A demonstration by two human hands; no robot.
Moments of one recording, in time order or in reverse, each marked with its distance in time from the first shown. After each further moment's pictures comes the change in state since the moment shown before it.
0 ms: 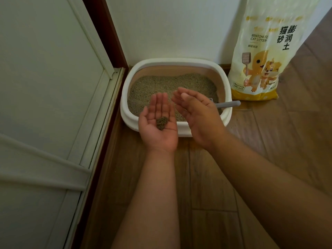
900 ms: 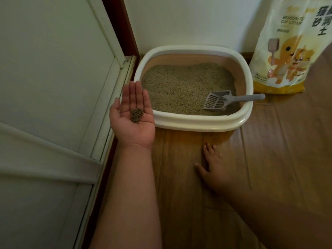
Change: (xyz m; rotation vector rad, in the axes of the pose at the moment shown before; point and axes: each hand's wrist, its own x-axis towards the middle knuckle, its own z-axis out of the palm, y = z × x) left_hand 0.011 0.088 -0.010 -0.023 -0.054 0.156; right_hand -0.059 0.159 -0.119 -1.521 -0.134 0.269
